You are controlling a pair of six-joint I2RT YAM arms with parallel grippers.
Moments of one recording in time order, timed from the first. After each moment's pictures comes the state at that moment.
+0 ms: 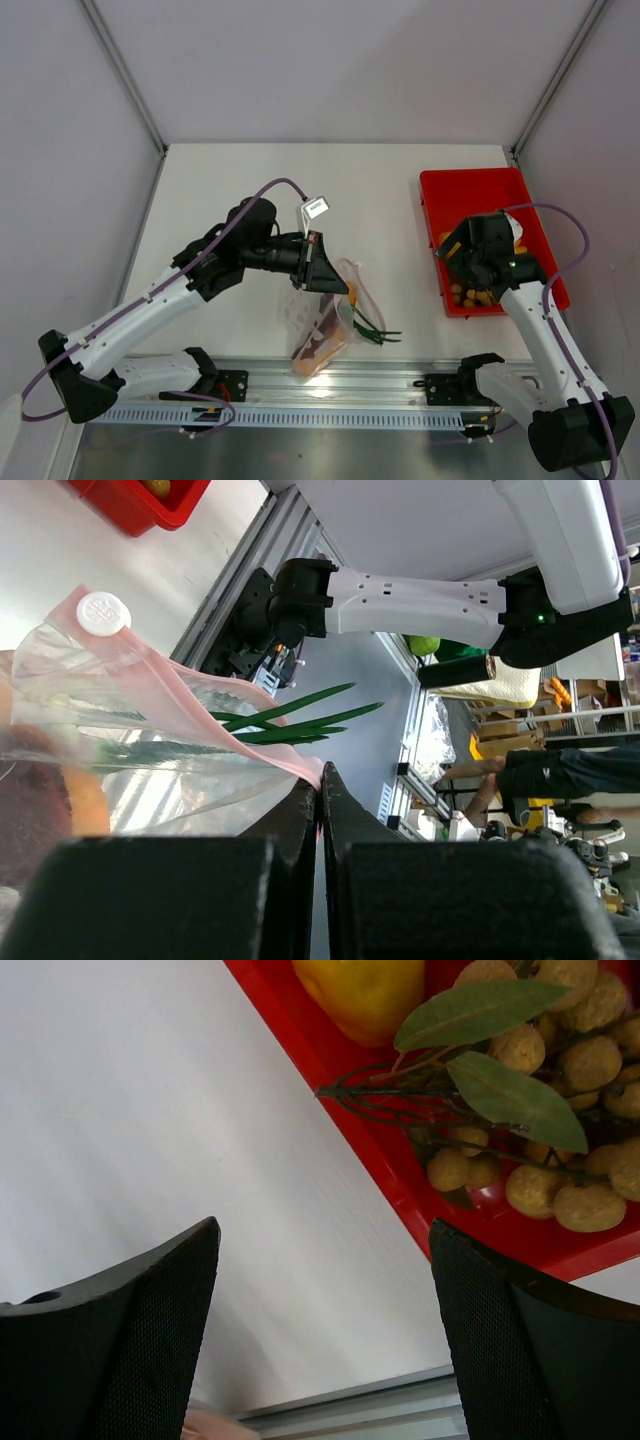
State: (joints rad) left arm -0.83 1.10 1.15 -0.44 0.68 -0.71; right arm 0.19 0.96 0.91 -0.82 0.17 0.77
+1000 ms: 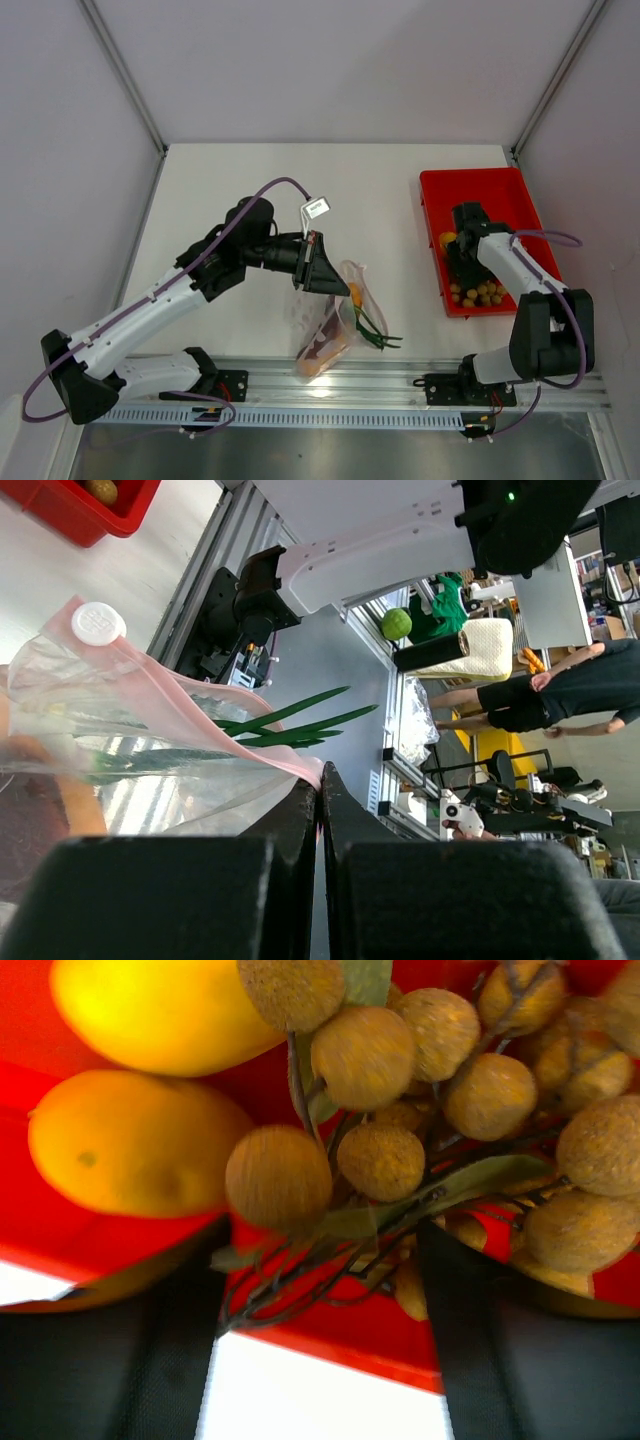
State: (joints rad) left arm -0.81 1.10 1.09 -0.32 0.80 -0.72; right arm 0.10 1.39 0.93 -0.81 0.37 1.36
